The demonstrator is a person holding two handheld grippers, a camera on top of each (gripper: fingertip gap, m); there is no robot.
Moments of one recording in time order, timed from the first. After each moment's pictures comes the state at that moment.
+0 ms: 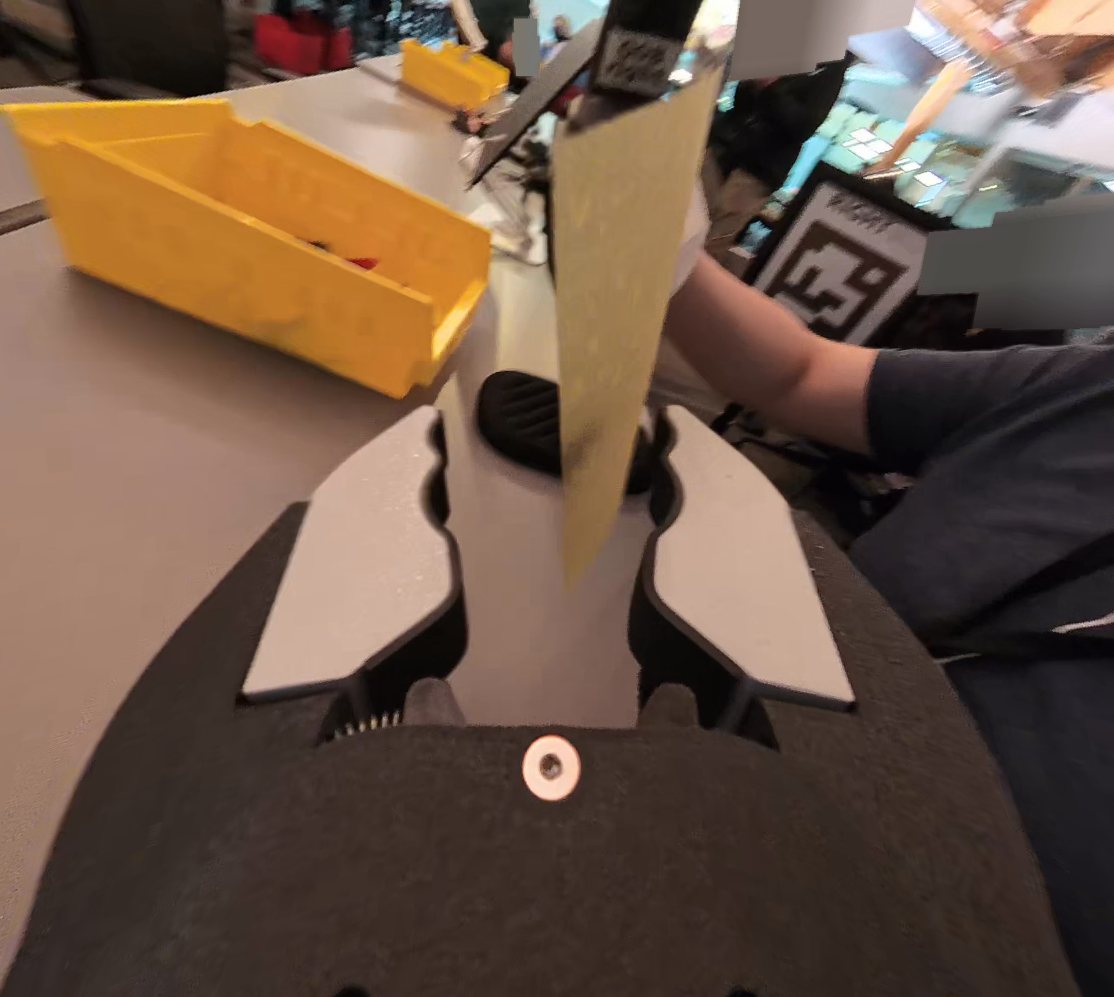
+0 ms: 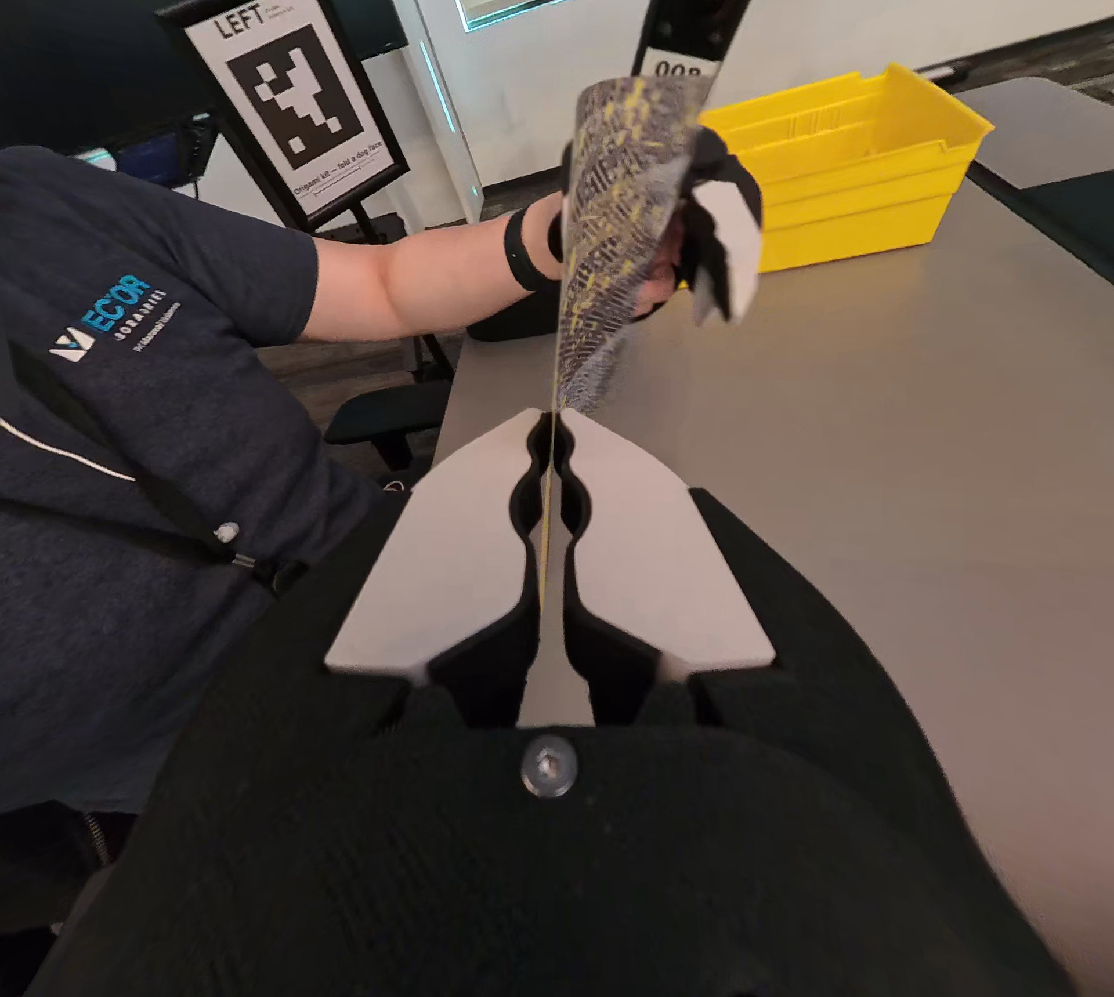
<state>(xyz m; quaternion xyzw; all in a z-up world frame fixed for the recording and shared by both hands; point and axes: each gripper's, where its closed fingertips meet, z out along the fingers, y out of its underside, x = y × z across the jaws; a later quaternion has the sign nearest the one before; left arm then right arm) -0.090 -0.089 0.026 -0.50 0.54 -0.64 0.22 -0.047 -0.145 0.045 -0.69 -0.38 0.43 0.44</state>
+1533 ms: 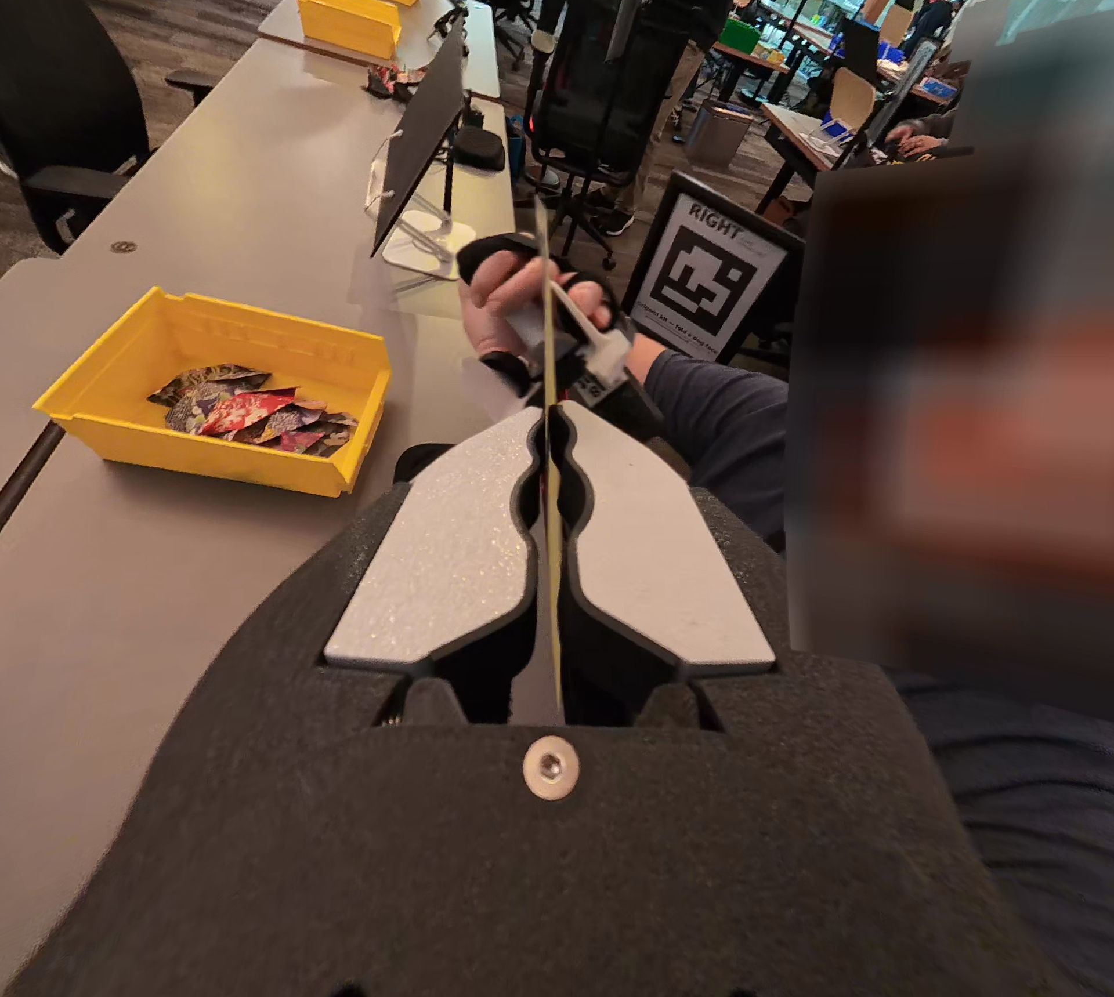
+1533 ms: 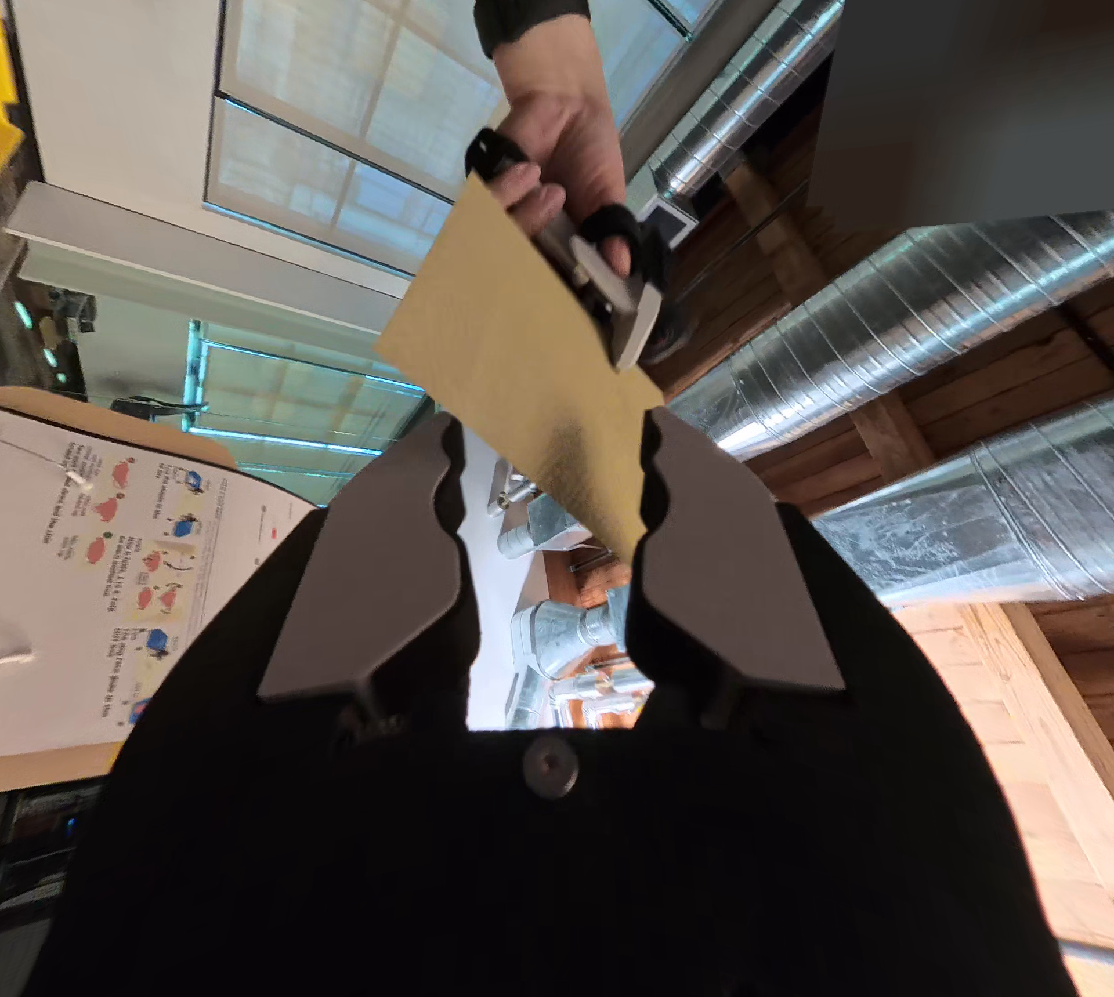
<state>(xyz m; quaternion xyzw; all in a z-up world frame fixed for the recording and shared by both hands) -0.132 -0.151 0.300 -0.48 0.65 -0.55 0.20 -0.106 -0.187 0.239 -0.06 -0.54 -0.49 0.68</state>
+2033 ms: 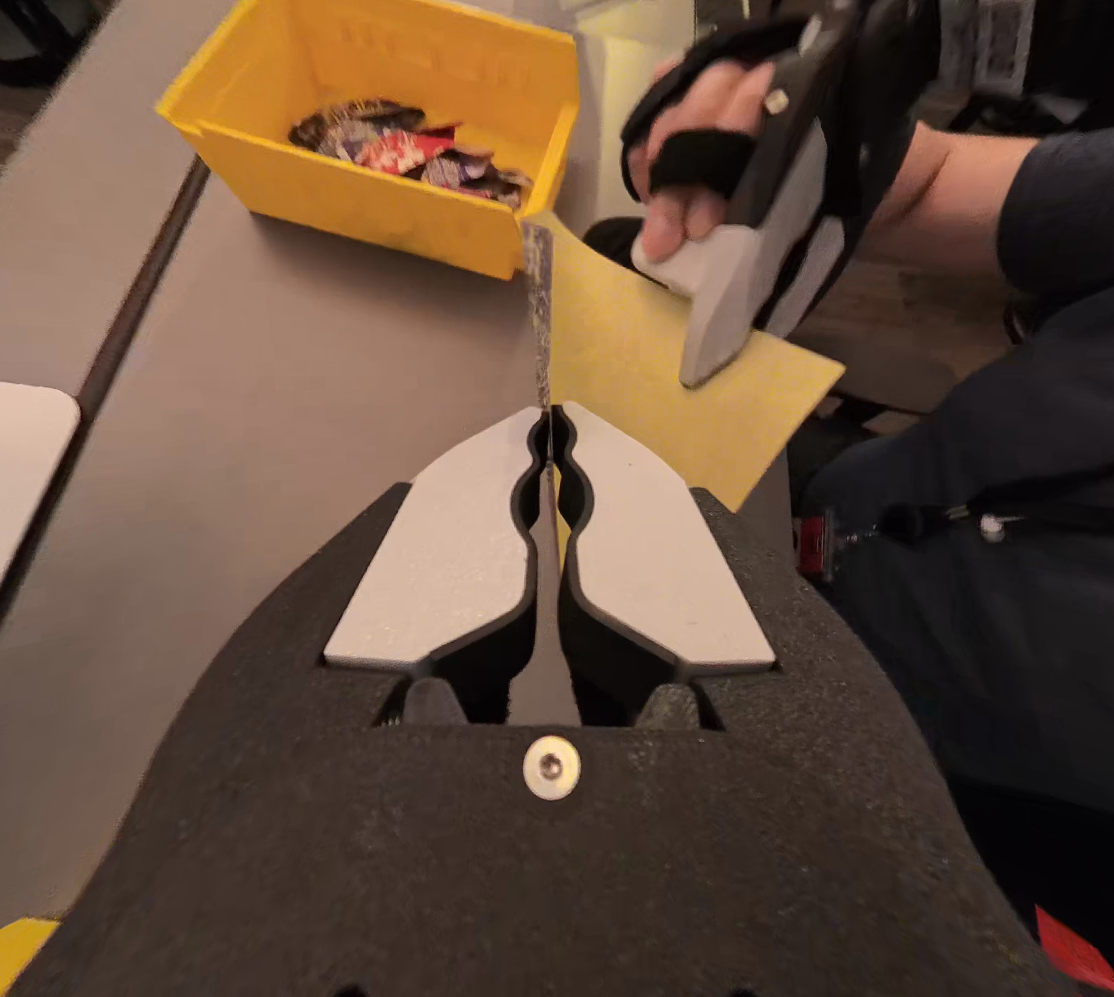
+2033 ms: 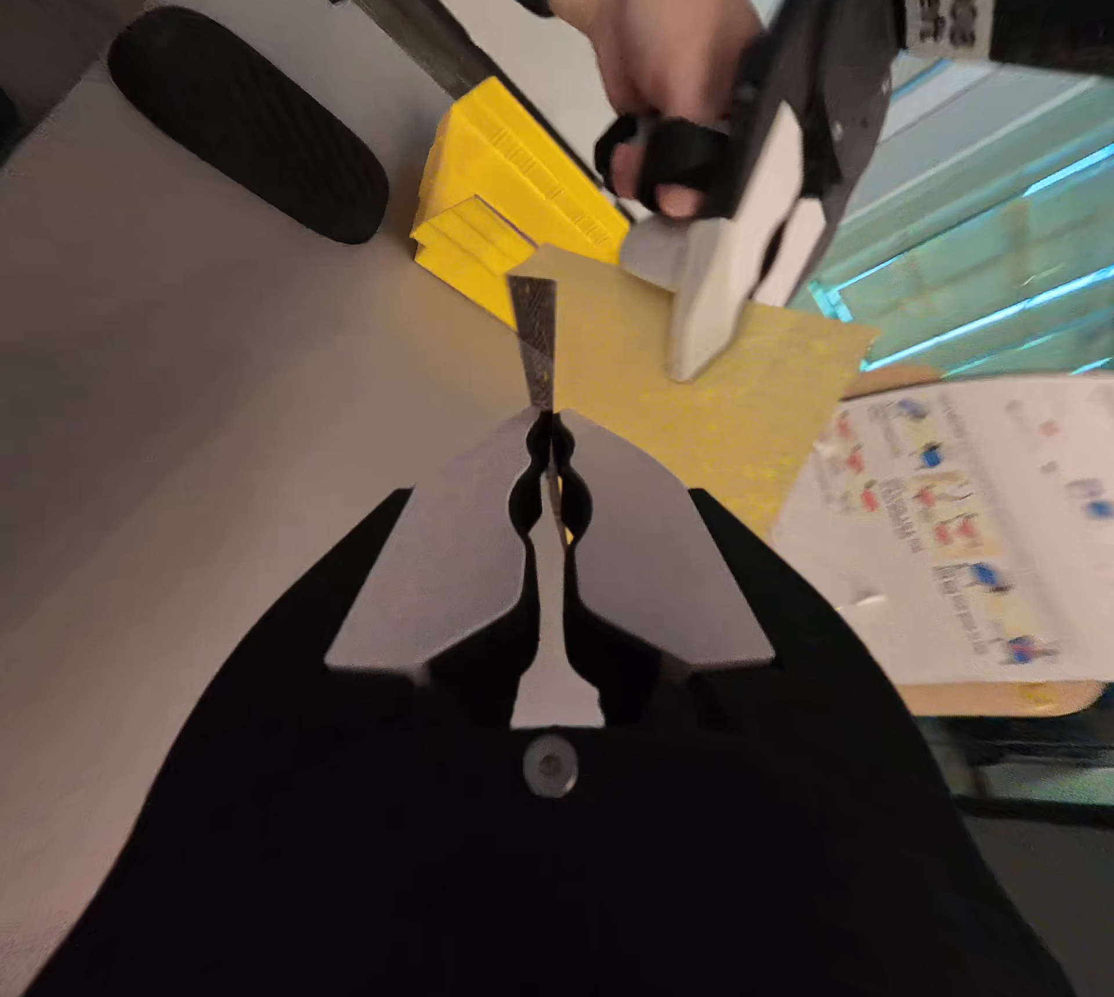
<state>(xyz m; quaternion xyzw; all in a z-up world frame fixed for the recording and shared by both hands) -0.107 -0.070 0.082 -0.55 0.71 -0.37 0.22 -0.114 -0.118 0.066 -0.55 -0.59 -0.02 0.59</state>
